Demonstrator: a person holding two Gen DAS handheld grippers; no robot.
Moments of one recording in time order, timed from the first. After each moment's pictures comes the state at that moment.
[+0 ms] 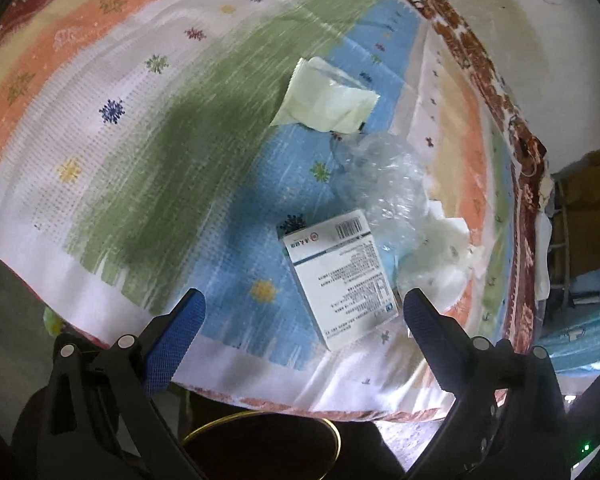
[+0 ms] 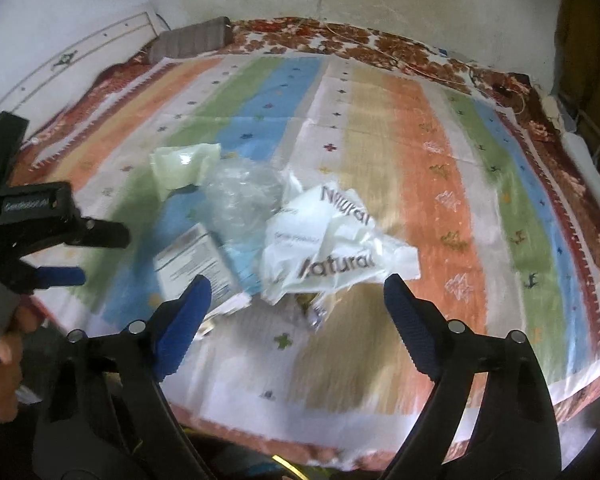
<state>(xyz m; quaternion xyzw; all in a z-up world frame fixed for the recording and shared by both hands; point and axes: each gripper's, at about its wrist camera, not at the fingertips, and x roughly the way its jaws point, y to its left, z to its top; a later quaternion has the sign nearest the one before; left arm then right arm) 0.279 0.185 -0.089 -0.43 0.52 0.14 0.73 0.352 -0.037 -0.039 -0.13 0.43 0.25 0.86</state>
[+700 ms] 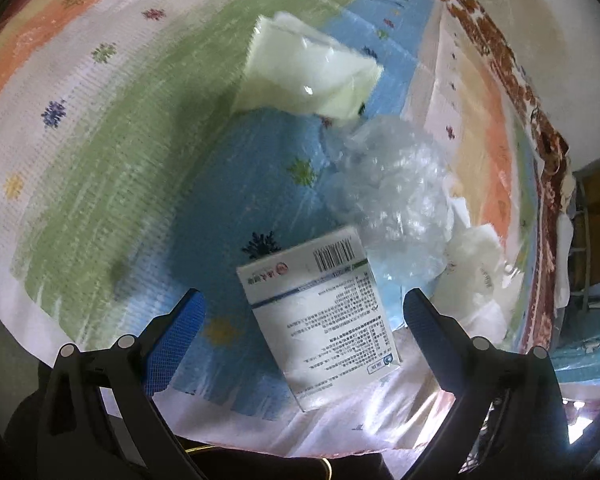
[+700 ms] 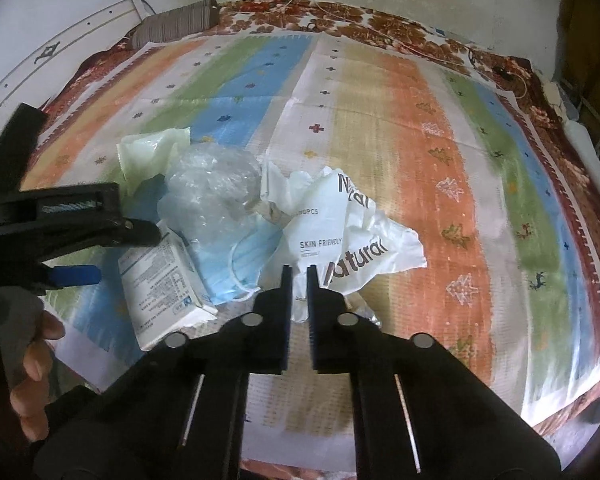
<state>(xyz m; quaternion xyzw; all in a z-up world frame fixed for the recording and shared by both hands) 0.327 0.165 -0.123 -0.41 0.55 0.16 0.72 0.382 -0.038 -0.062 -0.14 0.45 0.24 0.85</state>
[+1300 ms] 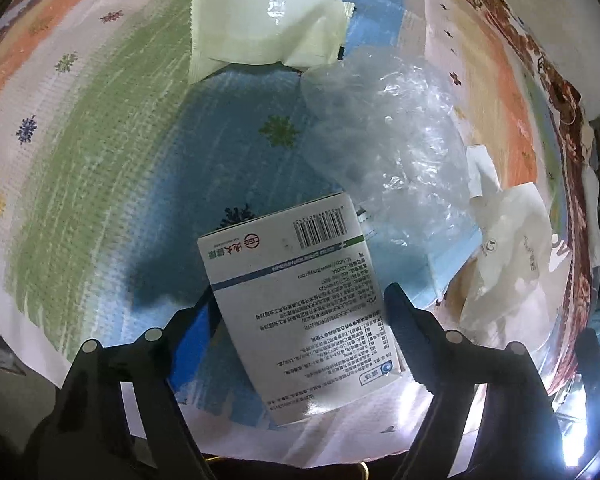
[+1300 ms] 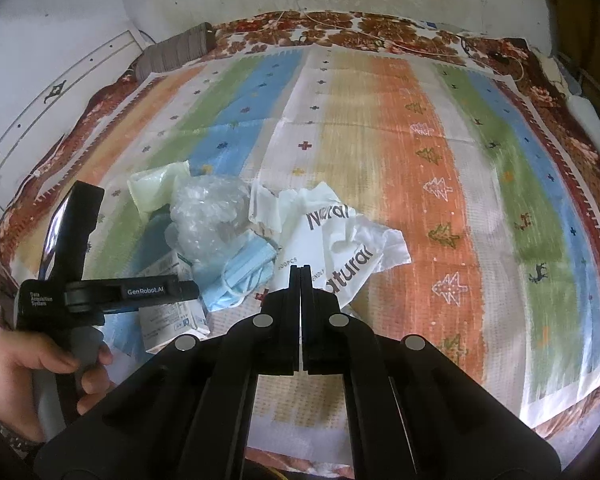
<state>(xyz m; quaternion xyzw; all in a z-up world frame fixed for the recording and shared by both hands) 0.331 0.143 -0.138 -0.33 0.59 0.16 0.72 0.396 -0.078 -0.036 -0.07 0.46 0.26 0.85</state>
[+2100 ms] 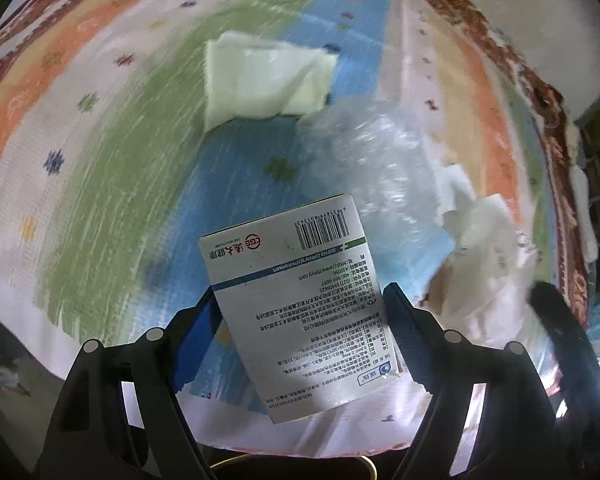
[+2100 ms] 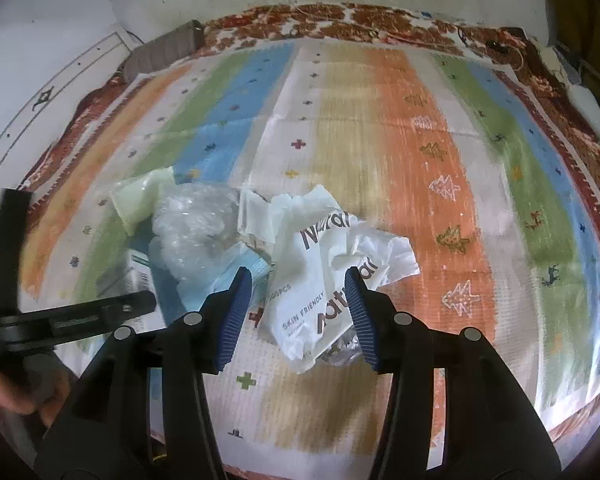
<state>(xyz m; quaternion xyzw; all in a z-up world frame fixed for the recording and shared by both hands) 0.329 0.140 -0.104 -0.31 0.55 0.15 0.76 0.423 -0.064 -0.056 -0.06 0.47 0.25 0.84</state>
